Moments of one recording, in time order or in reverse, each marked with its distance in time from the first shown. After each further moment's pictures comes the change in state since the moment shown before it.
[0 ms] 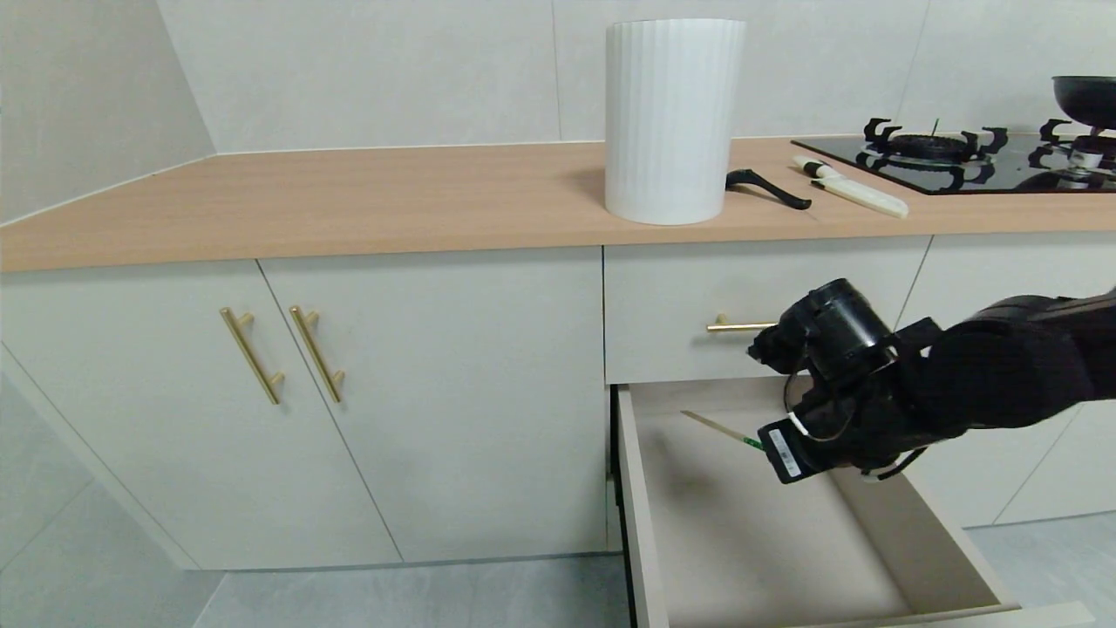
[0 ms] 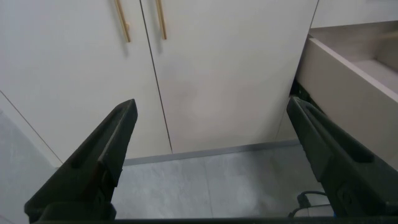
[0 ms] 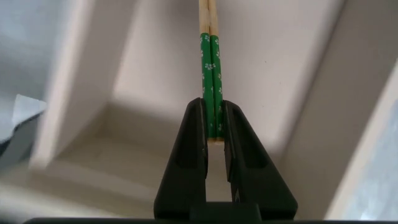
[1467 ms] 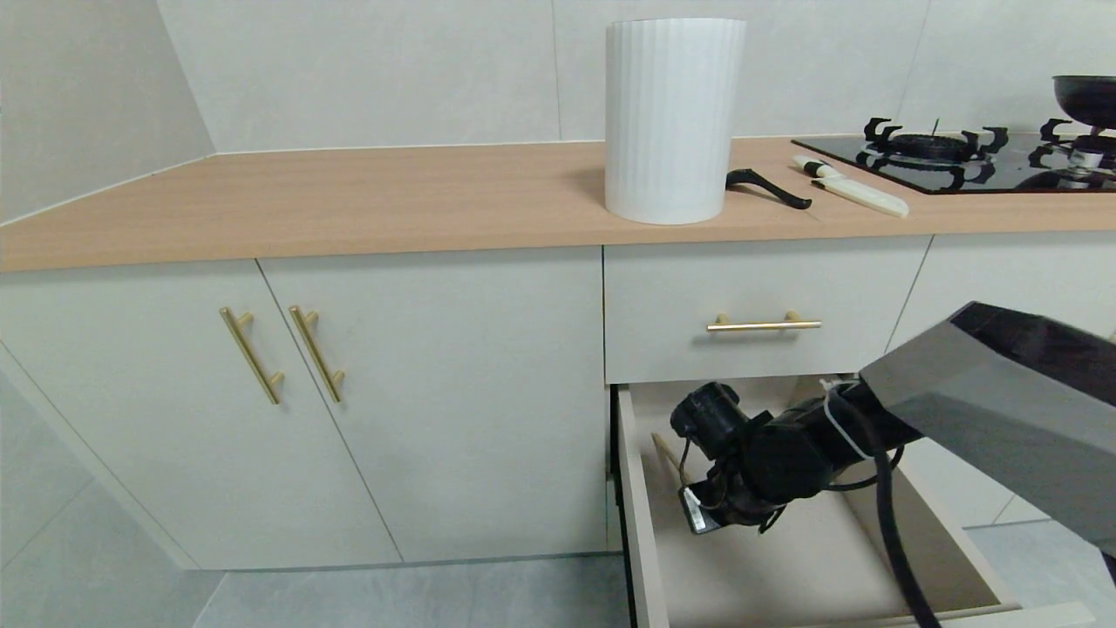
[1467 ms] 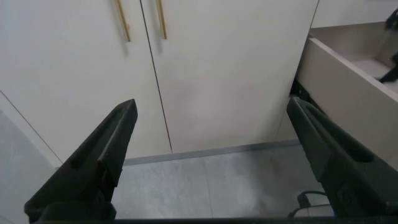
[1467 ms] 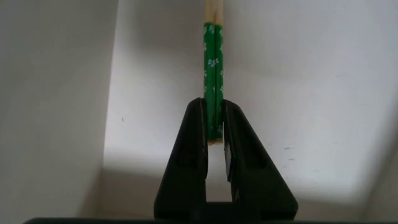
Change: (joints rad) left arm 0.000 0.000 0.000 -0.001 0.000 0.000; right arm 0.085 0.418 -0.069 -0.217 -0.048 0.143
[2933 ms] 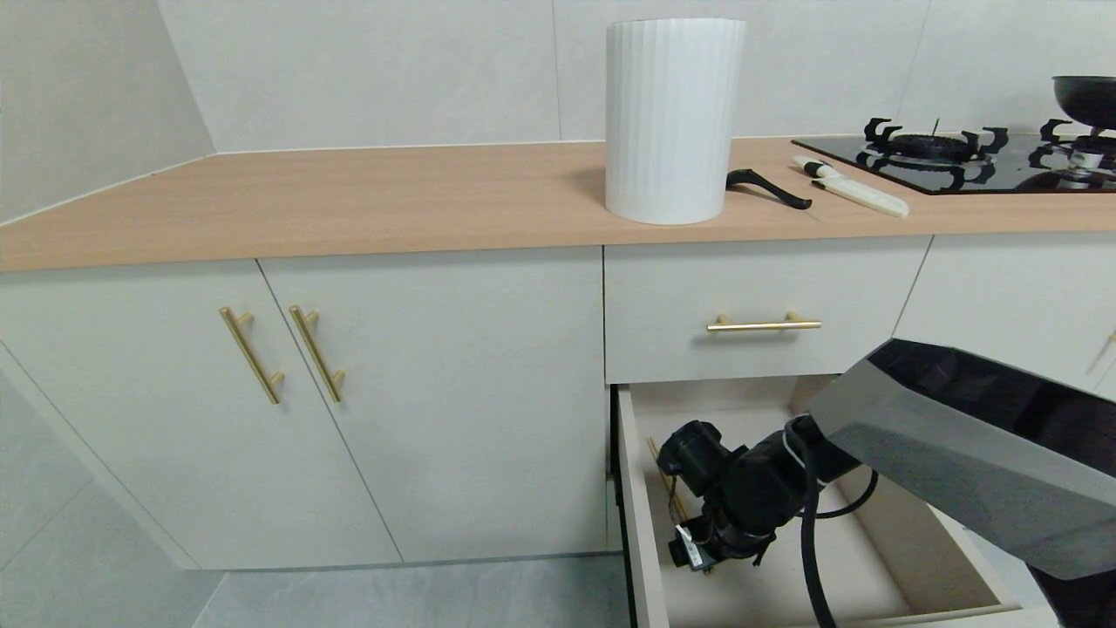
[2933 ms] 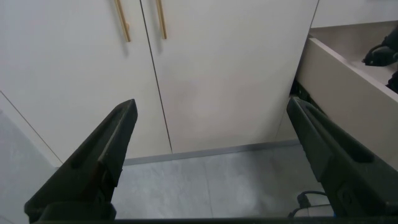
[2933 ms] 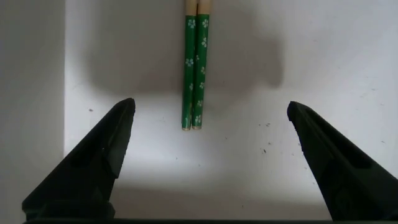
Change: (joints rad) left arm 0.000 0.000 0.000 0.000 0.000 0.000; right arm 0.016 0.110 -0.009 0.007 -0.026 0.000
